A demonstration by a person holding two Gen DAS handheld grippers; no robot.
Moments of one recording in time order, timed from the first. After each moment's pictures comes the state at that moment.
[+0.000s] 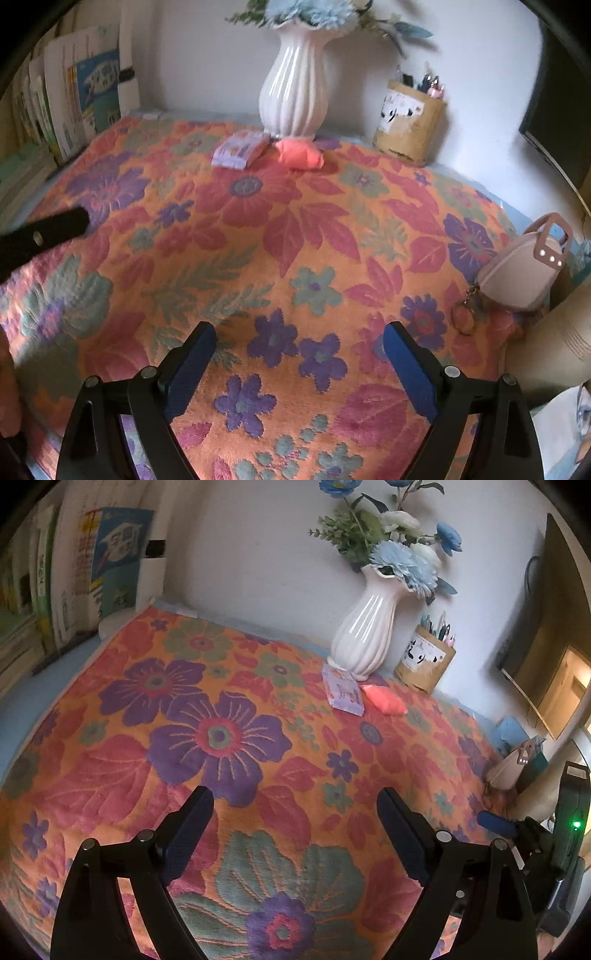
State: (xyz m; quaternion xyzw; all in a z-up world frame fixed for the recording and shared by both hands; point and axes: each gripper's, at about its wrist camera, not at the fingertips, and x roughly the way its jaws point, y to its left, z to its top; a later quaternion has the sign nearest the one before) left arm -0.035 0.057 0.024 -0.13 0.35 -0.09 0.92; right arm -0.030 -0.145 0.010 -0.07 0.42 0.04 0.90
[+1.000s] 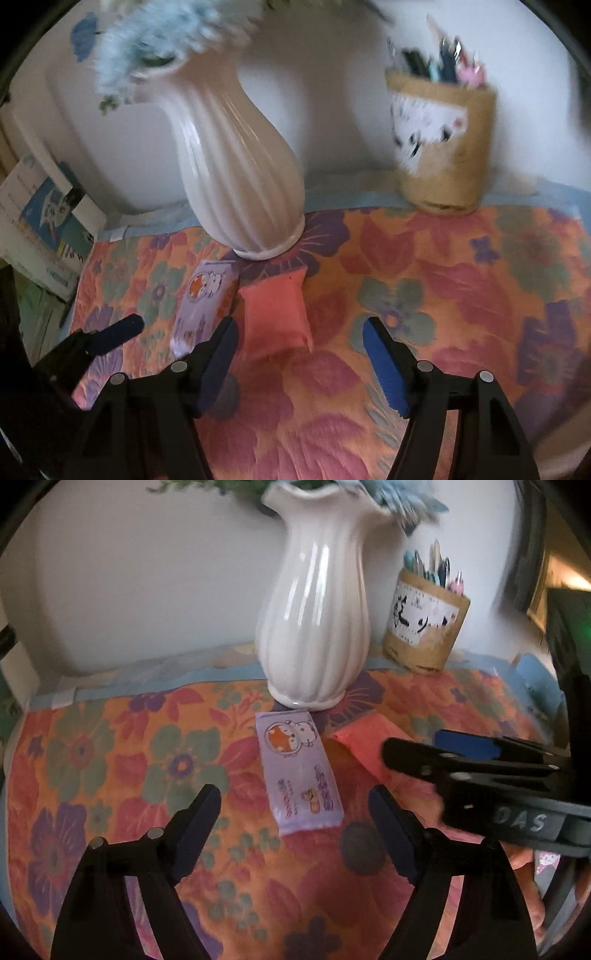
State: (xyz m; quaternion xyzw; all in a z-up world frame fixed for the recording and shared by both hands) left arm 0.130 -0.037 0.026 0.03 0.41 -0.14 0.90; right arm 0.152 -0.188 0.035 0.12 0.44 0.10 0.88
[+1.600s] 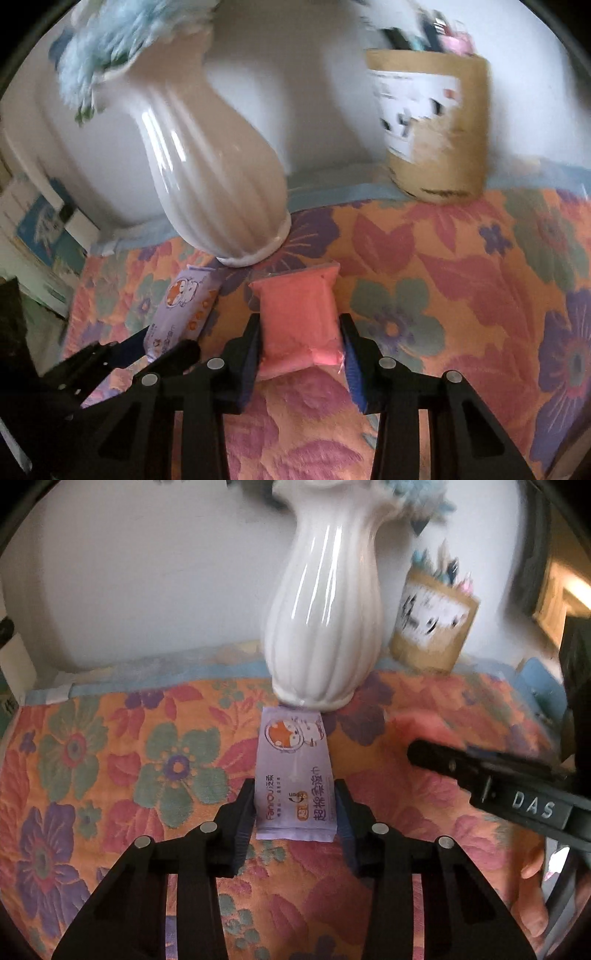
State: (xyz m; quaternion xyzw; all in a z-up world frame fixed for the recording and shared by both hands) left arm 0.126 -0.024 0.019 0.01 0.38 -0.14 0.91; right arm 0.153 -0.199 0.018 0.15 0.42 0.09 0.89
